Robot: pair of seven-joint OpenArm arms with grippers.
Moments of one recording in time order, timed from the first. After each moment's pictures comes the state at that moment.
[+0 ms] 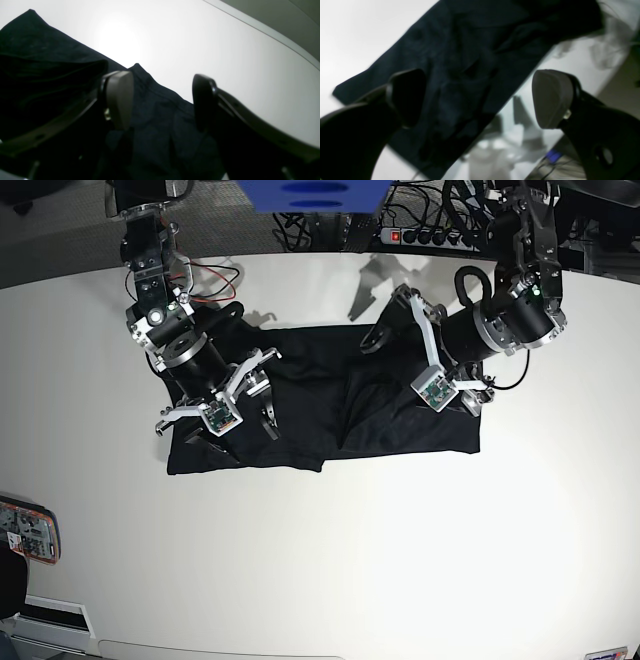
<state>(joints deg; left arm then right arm) 17.3 -10.9 -5.0 119.5 -26.6 -42.2 60.7 -14.8 12.0 -5.7 107.8 -0.1 23.3 -17.3</state>
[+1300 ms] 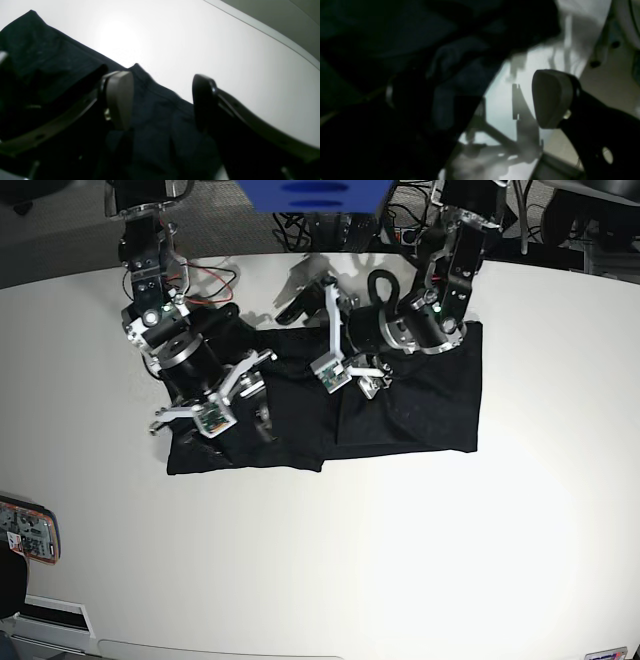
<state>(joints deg) 12.3 -2.4 15.0 102.3 -18.8 -42.0 50.6 -14.8 11.4 -1.8 107.8 0.3 24.4 -17.4</state>
